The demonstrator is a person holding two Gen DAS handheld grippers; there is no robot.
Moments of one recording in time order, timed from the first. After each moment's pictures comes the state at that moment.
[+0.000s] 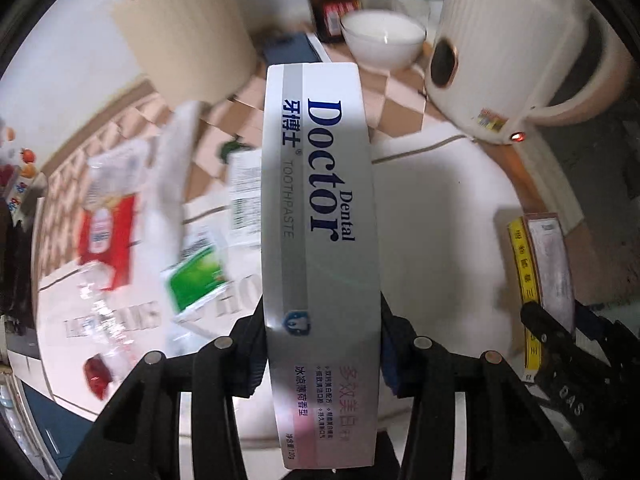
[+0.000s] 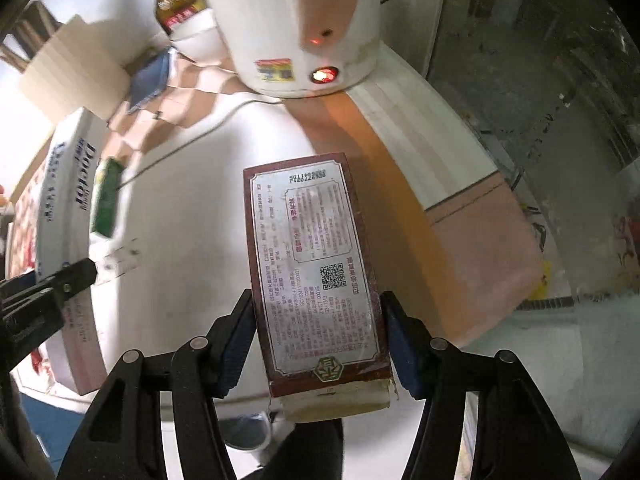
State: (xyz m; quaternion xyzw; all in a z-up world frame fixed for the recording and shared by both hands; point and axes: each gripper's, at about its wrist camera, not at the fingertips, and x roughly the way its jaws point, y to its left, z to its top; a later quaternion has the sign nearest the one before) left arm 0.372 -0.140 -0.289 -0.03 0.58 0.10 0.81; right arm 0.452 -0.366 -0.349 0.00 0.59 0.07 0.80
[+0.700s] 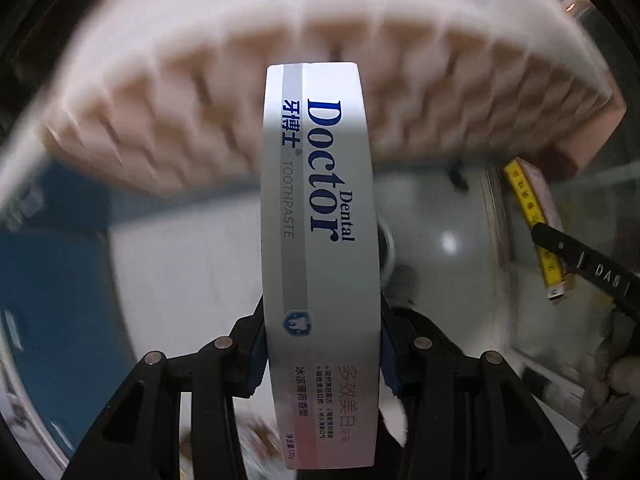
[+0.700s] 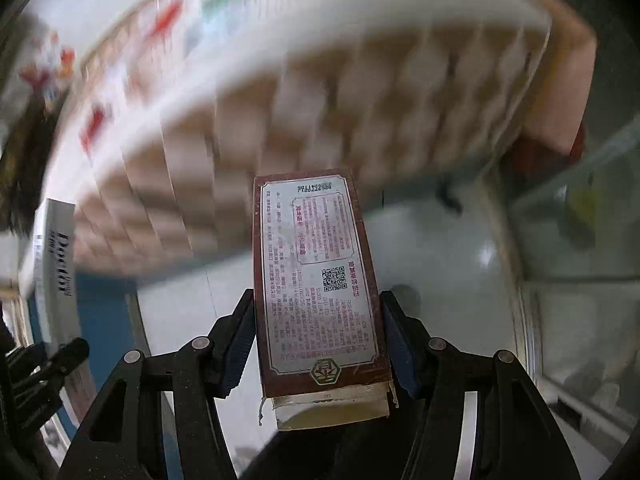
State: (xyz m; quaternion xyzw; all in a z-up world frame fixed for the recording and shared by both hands) left arm 0.013 -0.010 -0.405 -0.14 0.71 0.11 0.68; right arm 0.132 -0.231 -0.428 0.00 0.67 0.15 0.73
